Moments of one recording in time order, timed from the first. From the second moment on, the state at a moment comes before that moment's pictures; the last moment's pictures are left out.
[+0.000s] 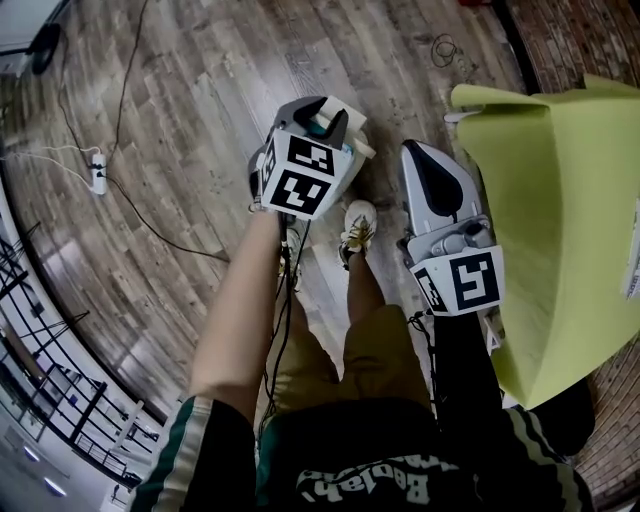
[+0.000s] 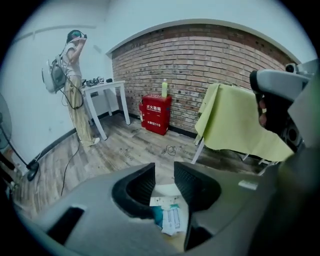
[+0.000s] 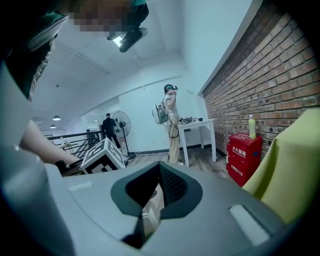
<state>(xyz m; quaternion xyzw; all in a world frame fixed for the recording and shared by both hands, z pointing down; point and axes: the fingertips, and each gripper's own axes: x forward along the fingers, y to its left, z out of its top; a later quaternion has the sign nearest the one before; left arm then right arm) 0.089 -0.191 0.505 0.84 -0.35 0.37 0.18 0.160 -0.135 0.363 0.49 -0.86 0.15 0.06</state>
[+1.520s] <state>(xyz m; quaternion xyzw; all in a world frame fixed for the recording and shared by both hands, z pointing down) 0.000 -0.091 0.562 0.81 -0.37 0.38 0.26 0.064 -0.129 0.381 0.44 -0.88 0.16 0.08</state>
